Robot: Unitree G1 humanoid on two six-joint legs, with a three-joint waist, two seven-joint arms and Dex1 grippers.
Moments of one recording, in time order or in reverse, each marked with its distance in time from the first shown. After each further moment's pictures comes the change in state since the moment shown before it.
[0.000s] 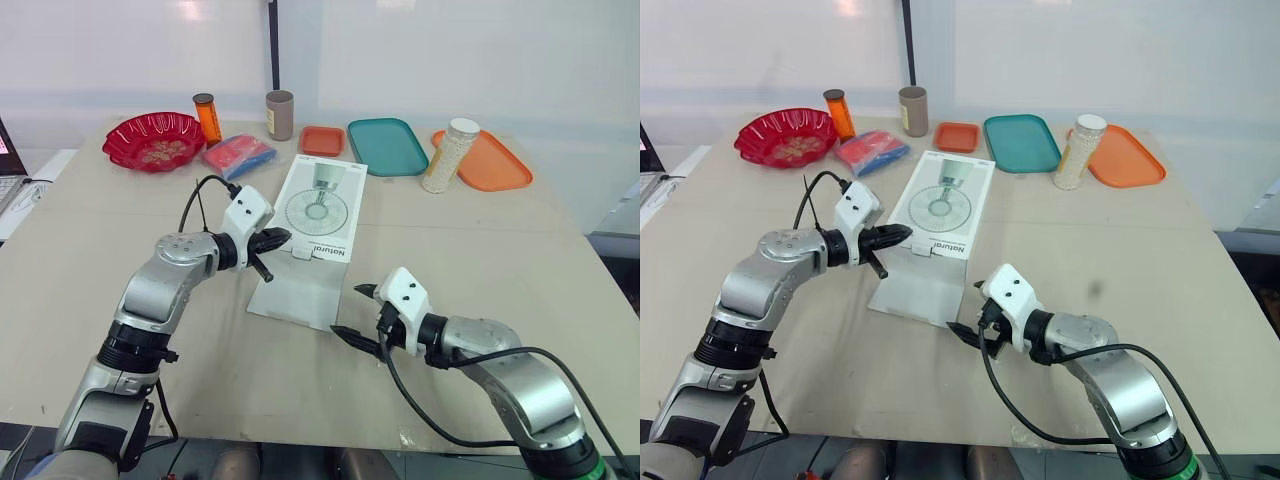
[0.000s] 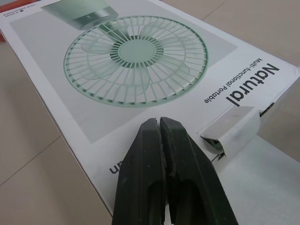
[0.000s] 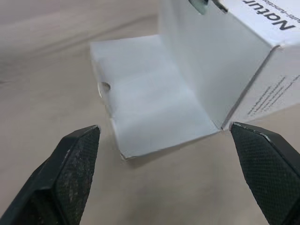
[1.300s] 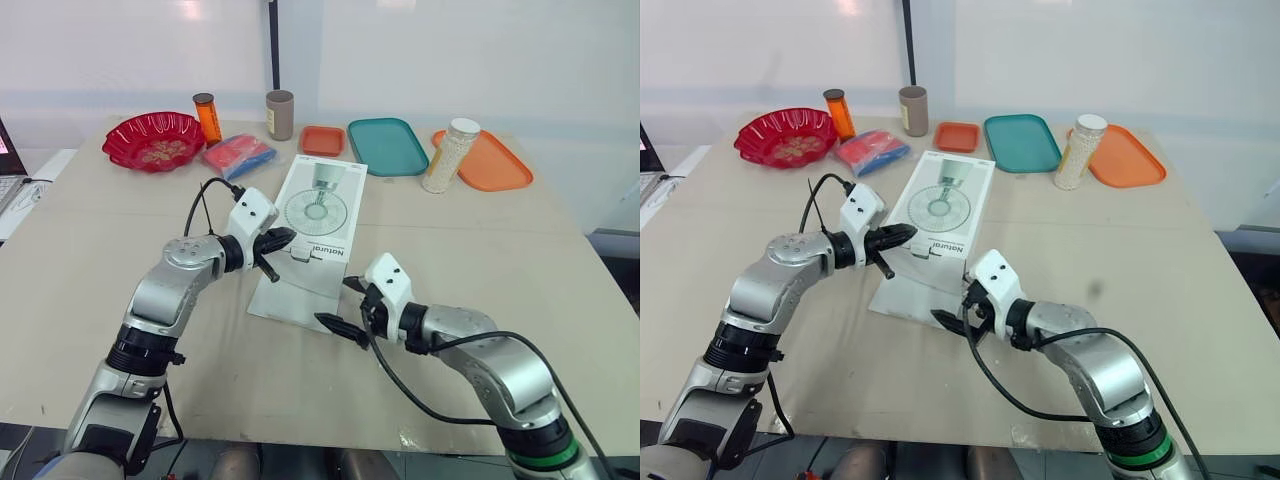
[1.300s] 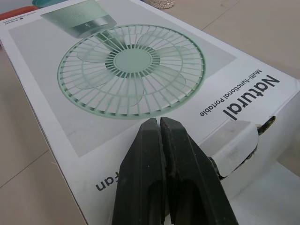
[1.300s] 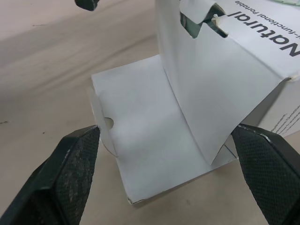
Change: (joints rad) left arm 0.008 -0.041 -0.007 0.013 0.000 -0.029 0.034; right arm -0.089 0.055 0.021 0.010 0.114 0.106 -0.042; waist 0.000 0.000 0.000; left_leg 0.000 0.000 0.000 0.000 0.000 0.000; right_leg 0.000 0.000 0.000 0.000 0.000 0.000
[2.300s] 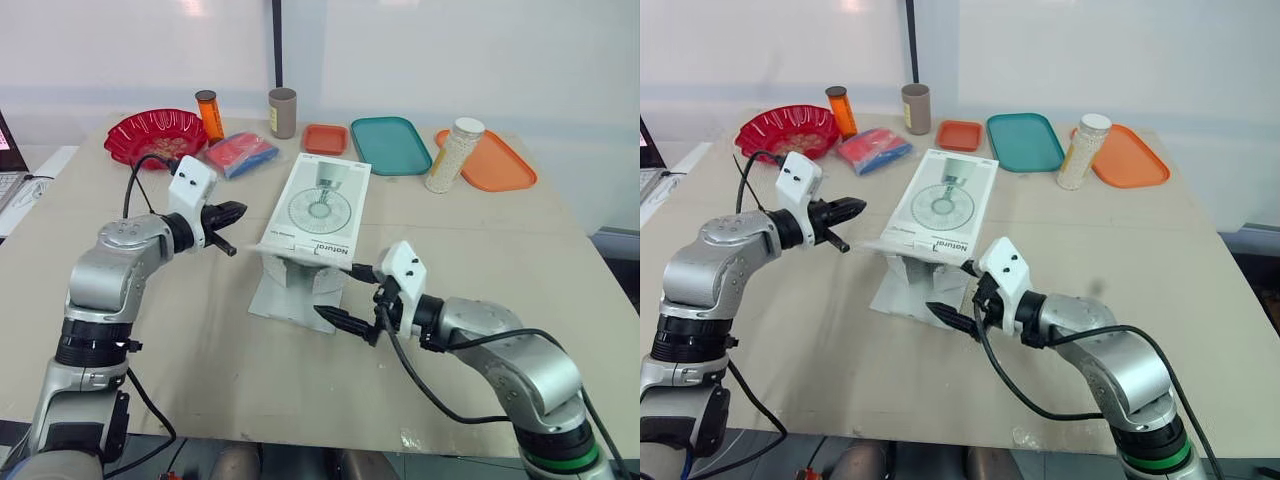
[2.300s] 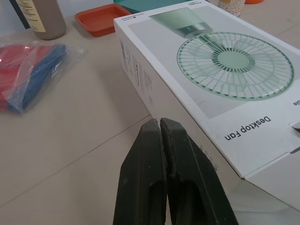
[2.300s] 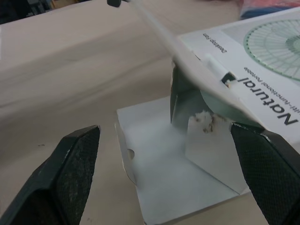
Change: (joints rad) left arm -0.014 0.140 0.191 -0.040 -0.080 0.113 0.048; right arm -0.014 -0.028 -0.090 -0.091 0.133 -0.004 0.022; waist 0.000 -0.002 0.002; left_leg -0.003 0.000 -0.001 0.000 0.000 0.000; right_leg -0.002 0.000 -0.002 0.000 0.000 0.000
